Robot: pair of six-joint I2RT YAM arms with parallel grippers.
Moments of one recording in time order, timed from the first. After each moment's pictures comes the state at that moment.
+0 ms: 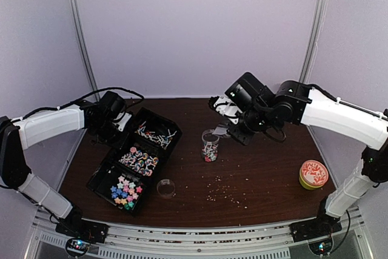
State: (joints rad) left arm -0.46 1.45 1.07 -0.77 -0.09 -0.05; right arm 0.99 1.54 1.52 -0.93 0.40 -0.11
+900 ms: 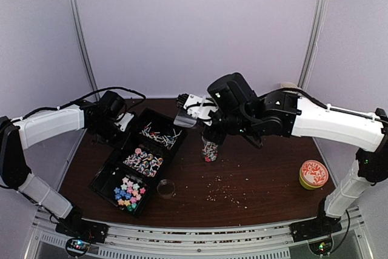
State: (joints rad) left arm -0.46 1.45 1.07 -0.76 0.01 -0.05; right arm 1.13 1.58 1.51 -0.55 0.40 -0.35
